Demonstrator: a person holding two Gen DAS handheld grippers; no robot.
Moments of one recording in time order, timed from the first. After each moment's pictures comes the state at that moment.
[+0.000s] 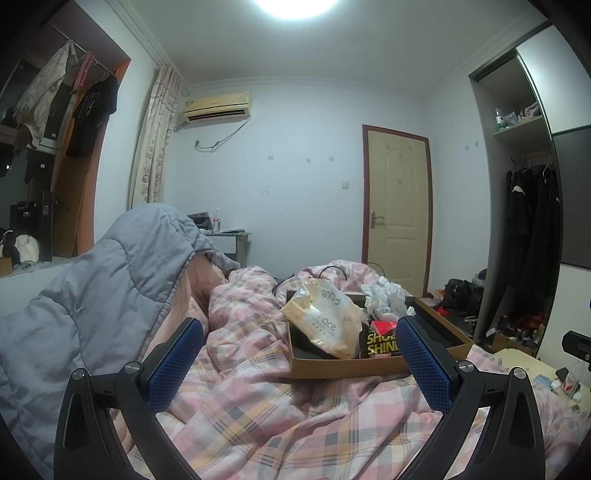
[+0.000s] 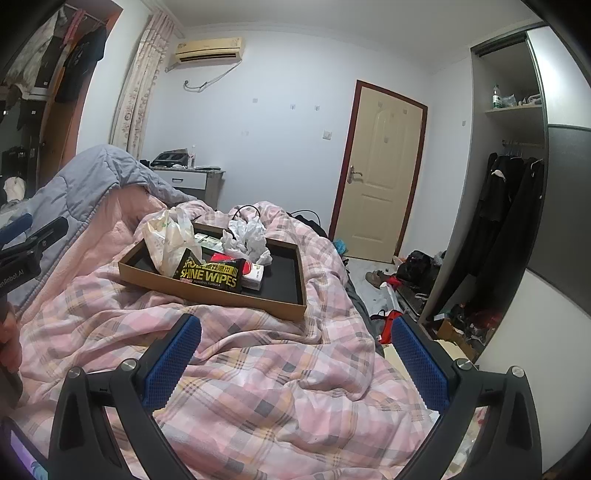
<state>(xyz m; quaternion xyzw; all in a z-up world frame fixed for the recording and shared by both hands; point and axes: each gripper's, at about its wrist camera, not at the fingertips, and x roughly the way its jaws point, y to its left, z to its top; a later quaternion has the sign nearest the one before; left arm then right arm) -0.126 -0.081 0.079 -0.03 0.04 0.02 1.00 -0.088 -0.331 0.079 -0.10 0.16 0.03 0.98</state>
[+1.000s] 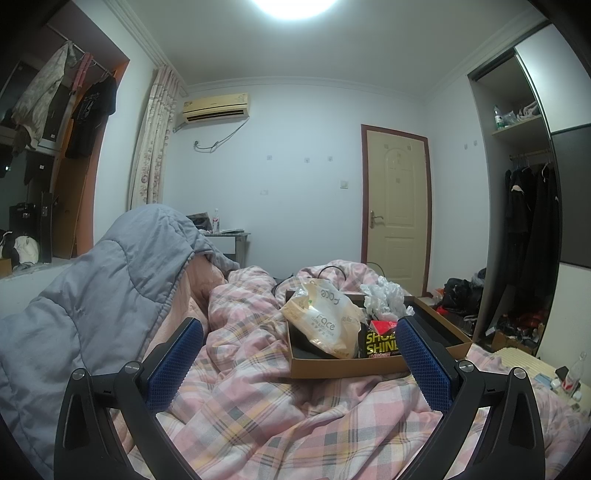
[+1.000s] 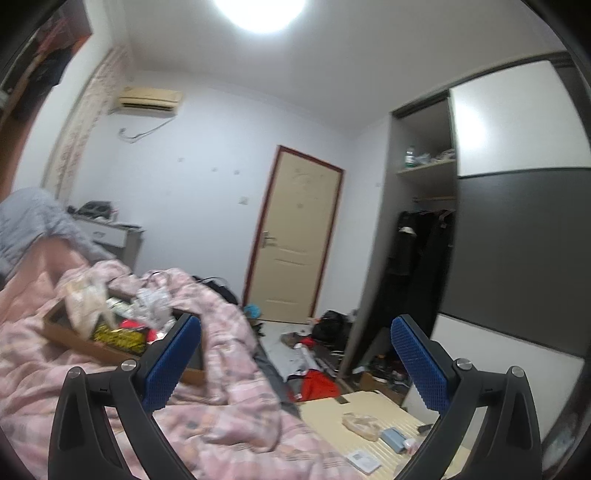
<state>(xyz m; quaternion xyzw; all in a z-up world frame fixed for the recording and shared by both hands) -0.126 -0.082 0.080 -0.02 0.04 0.02 1.00 -0.115 -0.362 0.111 -0.10 0.01 -0.15 0.98</state>
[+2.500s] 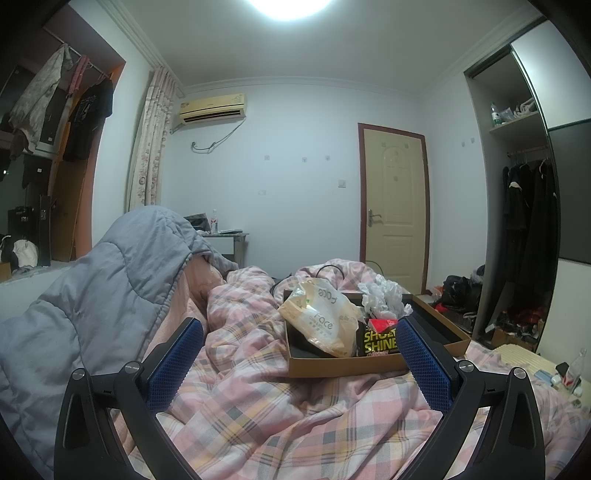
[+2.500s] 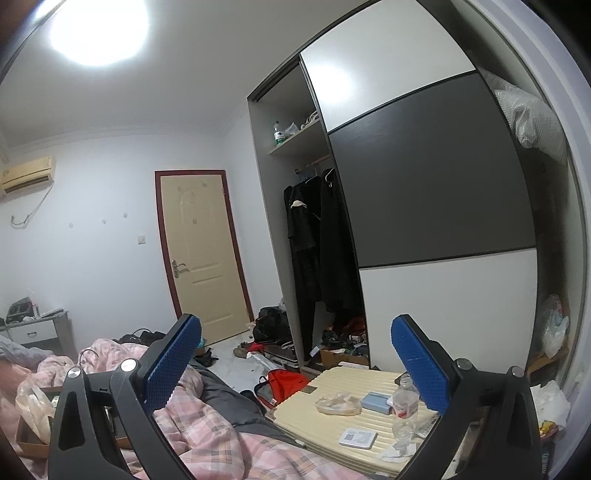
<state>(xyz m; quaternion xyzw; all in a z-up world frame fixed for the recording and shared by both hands) -0.126 -0.085 0.079 -0.02 0.05 0.02 1.00 -0.132 -0.433 0.128 0.10 -0.02 -0.30 0.95</state>
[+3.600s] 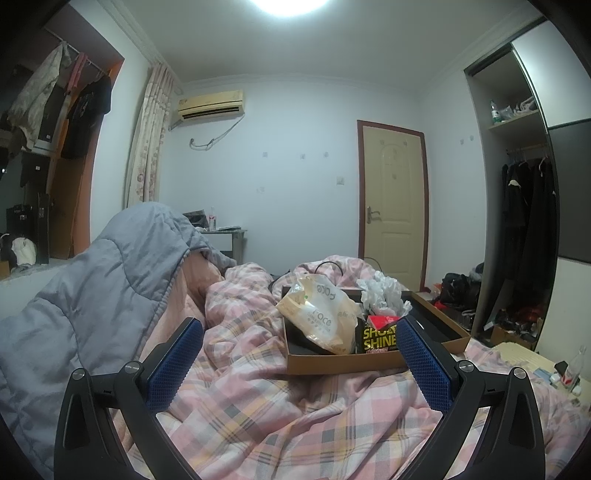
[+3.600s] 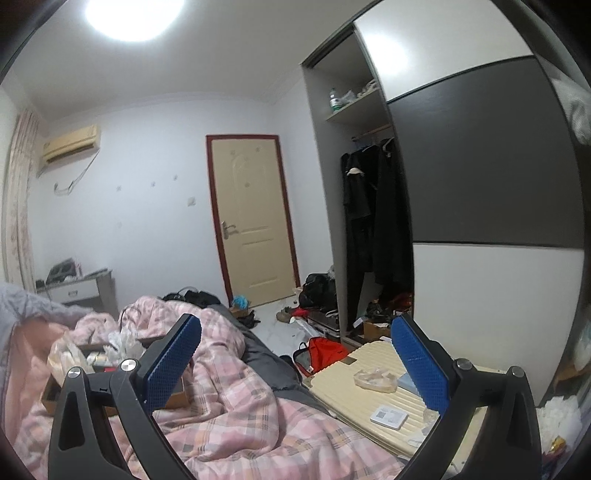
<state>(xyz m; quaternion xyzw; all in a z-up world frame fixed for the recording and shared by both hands) -0.124 -0.086 0.076 -0.02 0.05 0.02 1.00 -0.107 -0.425 0.117 0.07 0.05 -0.19 0.98</state>
